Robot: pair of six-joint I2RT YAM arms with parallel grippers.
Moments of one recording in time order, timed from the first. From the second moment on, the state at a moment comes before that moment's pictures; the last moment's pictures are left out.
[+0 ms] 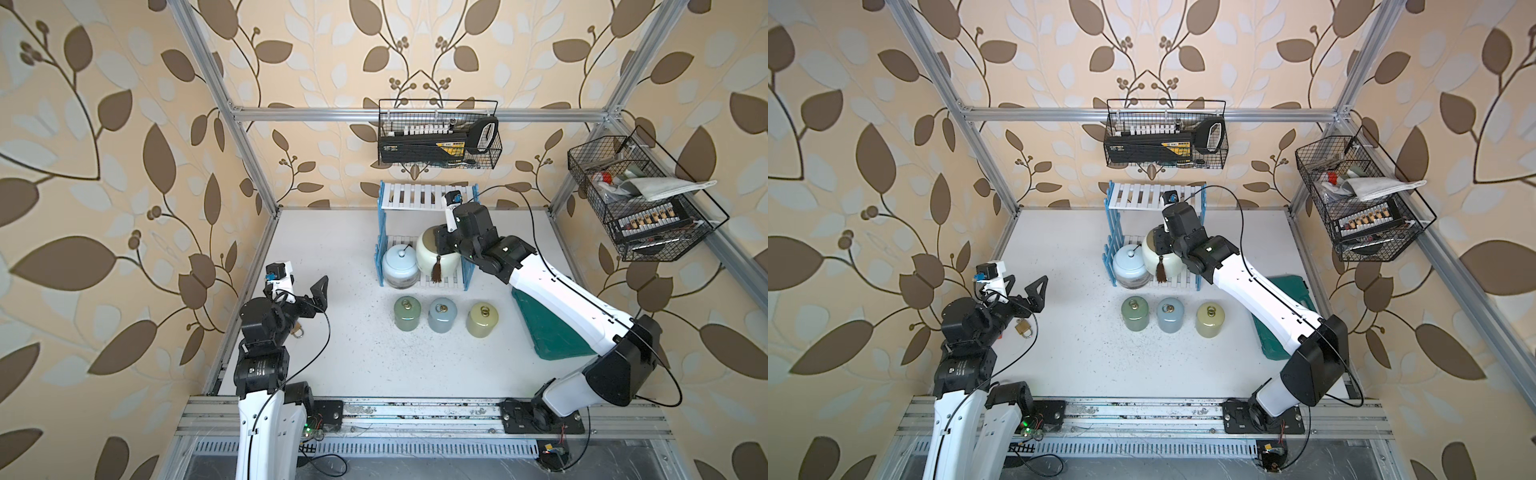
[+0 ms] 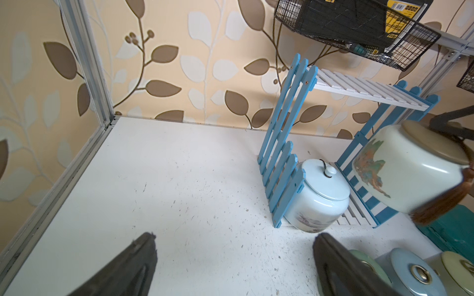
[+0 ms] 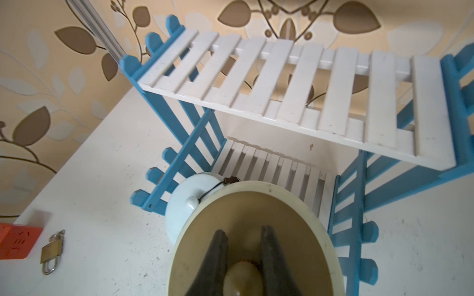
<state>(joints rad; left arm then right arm) 0.15 0.46 0.54 -0.29 0.37 -0.14 0.64 1.53 1.50 -0.50 0.24 0.29</state>
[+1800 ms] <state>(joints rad) 0.16 0.46 0.56 -0.33 0.19 -0.14 1.03 1.96 1.49 -0.19 0.14 0.30</state>
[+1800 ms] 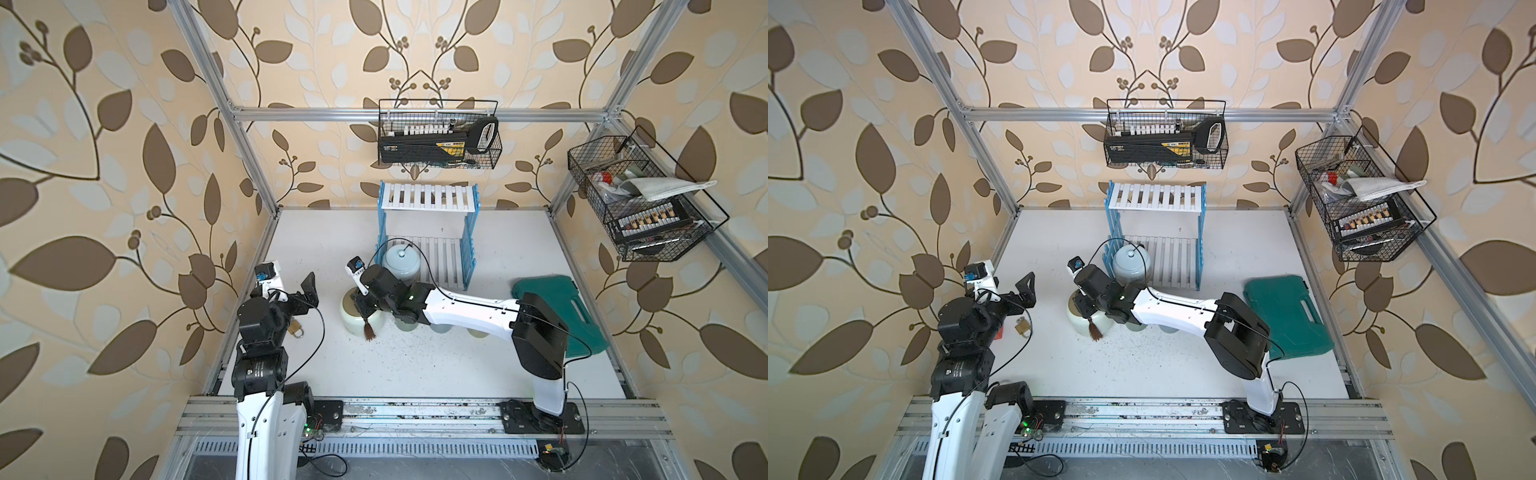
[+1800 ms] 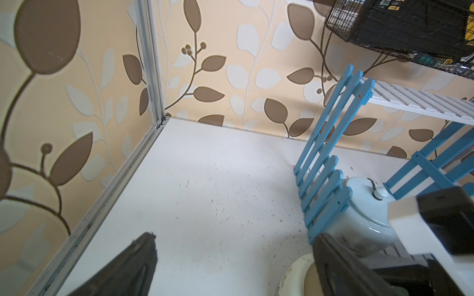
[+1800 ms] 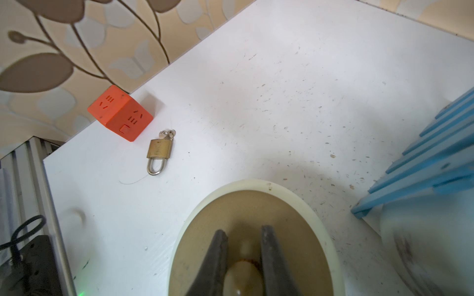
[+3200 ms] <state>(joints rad) 0.11 0.53 0.63 -0.36 0.36 -0.10 1.00 1.64 1.33 -0.16 0.24 0.34</state>
